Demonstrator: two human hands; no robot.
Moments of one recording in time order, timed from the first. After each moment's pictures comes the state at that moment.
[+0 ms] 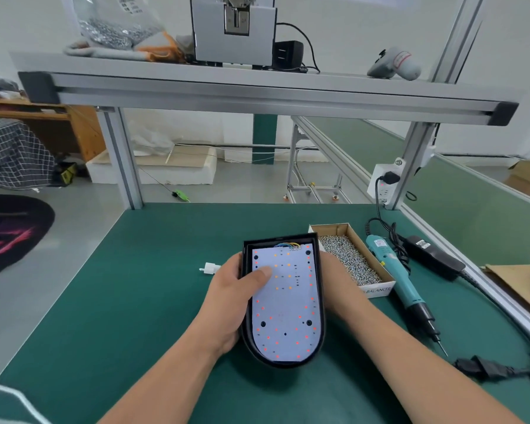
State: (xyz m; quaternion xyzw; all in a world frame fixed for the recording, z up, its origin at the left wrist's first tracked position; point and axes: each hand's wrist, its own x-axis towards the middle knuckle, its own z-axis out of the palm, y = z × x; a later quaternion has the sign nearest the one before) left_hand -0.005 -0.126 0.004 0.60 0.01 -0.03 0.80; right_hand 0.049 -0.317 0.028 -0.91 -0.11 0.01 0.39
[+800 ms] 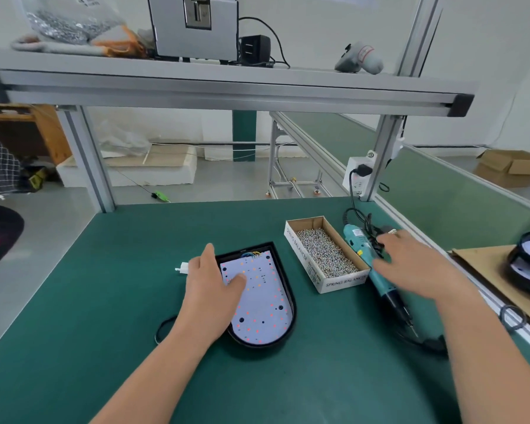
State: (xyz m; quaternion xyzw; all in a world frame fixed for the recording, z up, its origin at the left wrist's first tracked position) left_hand 0.004 -0.133 0.009 0.89 0.10 0.04 0.45; right_hand 0.050 -0.485 0.057 -1.00 0.03 0.00 0.07
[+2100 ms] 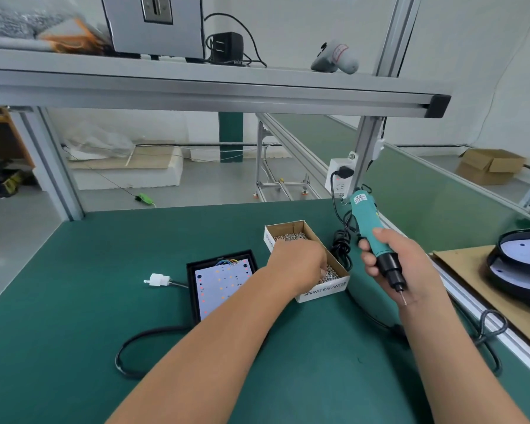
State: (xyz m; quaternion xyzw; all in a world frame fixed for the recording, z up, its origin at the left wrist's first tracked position) left_hand 0.095 -0.291 0.036 0.96 -0.27 -0.01 0.13; right_hand 0.055 -0.489 0.047 -0.57 0.05 -0.02 0.82
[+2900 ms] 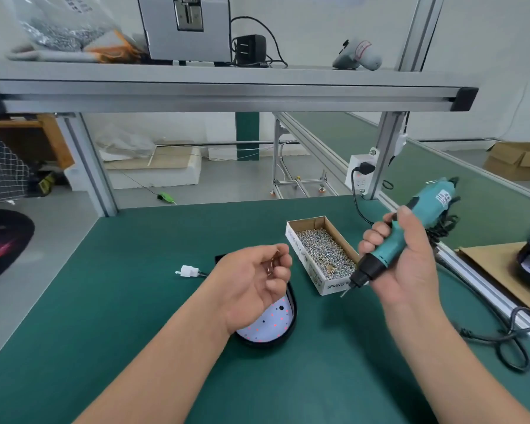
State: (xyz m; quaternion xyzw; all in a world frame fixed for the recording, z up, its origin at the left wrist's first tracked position) left_hand 0.003 -0.177 0.072 0.40 0.09 -0.26 0.87; right_hand 0.034 -0.414 0.059 -0.34 0.01 -0.11 0.93
